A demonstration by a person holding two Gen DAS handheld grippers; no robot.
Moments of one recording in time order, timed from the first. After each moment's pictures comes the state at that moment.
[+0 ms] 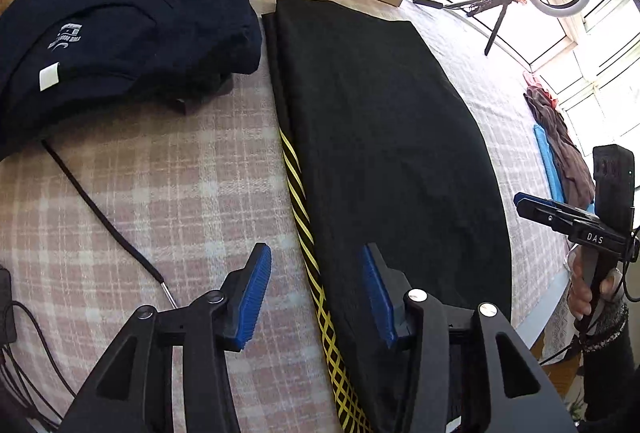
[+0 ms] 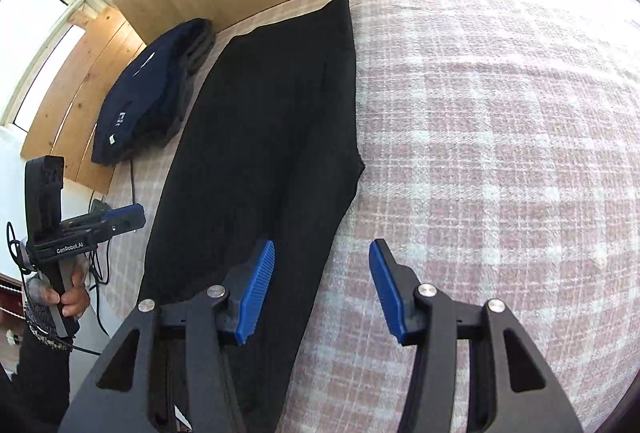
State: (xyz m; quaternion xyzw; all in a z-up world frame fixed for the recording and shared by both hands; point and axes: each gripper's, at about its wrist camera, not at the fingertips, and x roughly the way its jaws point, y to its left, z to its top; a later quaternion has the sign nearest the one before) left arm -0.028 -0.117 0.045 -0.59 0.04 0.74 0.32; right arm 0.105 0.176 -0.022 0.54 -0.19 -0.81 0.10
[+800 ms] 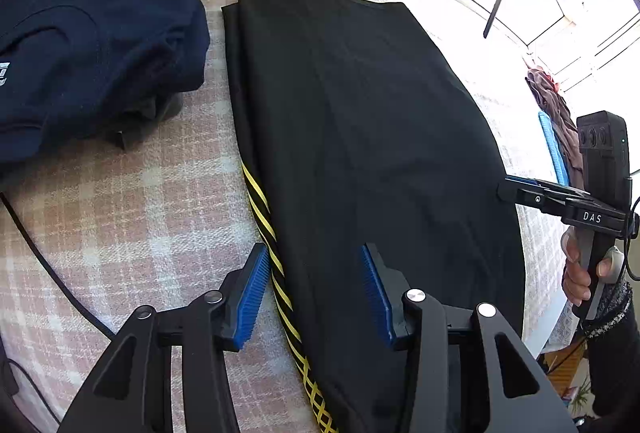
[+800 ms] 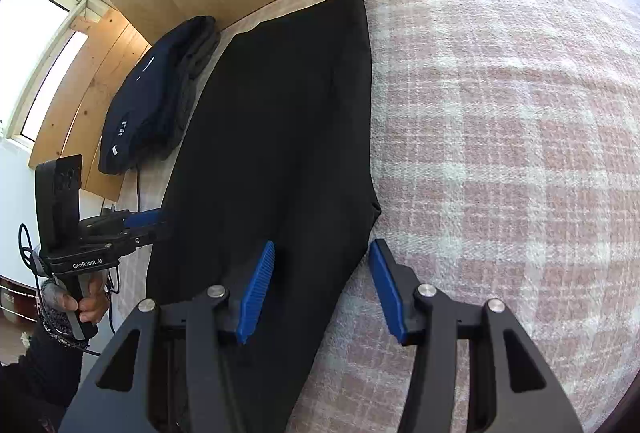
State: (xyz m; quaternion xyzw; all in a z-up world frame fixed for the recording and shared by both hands) left arm -0.031 -0.088 0.031 -0.60 0.05 0.72 0.35; right arm 0.066 0.169 -0.047 0.55 -0.20 -0.80 0.15
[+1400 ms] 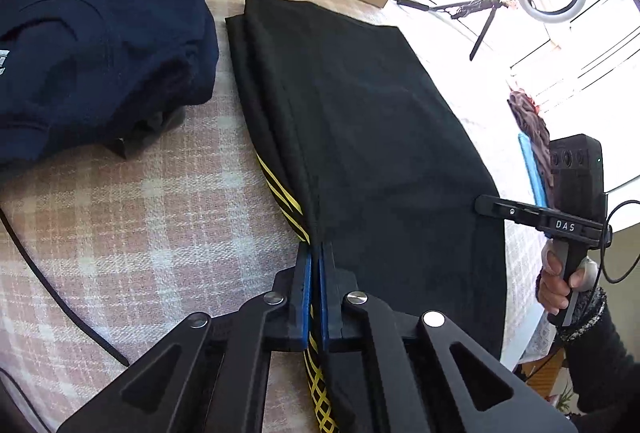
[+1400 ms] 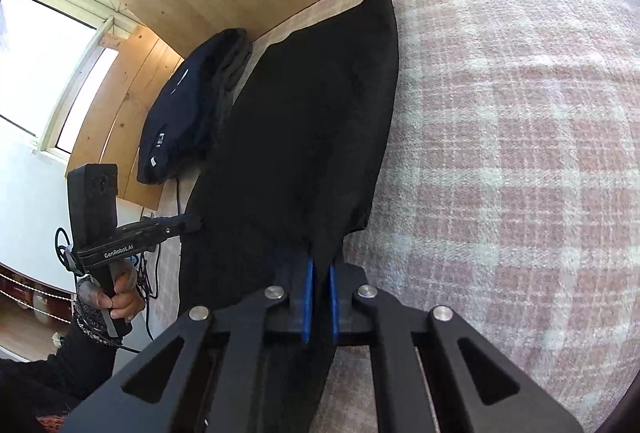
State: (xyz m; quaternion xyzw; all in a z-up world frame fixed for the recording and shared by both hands) left arm -0.030 -0.115 0.047 -0.58 -0.03 0.72 0.38; right arm 0.073 0.174 -0.033 0.51 -0.27 -0.79 0.21
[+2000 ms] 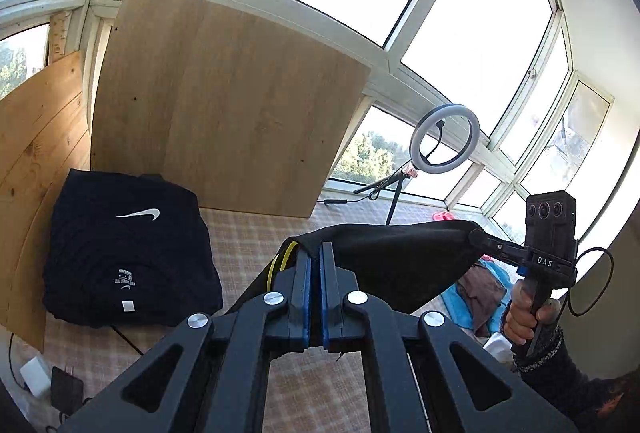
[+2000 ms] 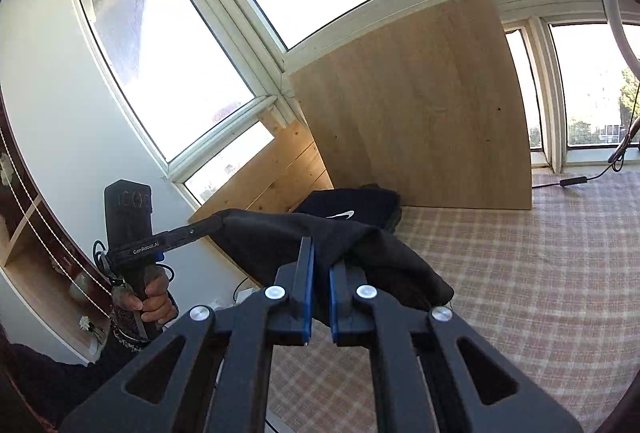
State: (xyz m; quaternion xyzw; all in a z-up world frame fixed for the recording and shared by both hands) left arm -0.037 -0.203 0.294 -0.33 -0.10 0.85 0.40; right arm 0.105 0.125 0.235 0.29 -0.17 -0.89 0.32
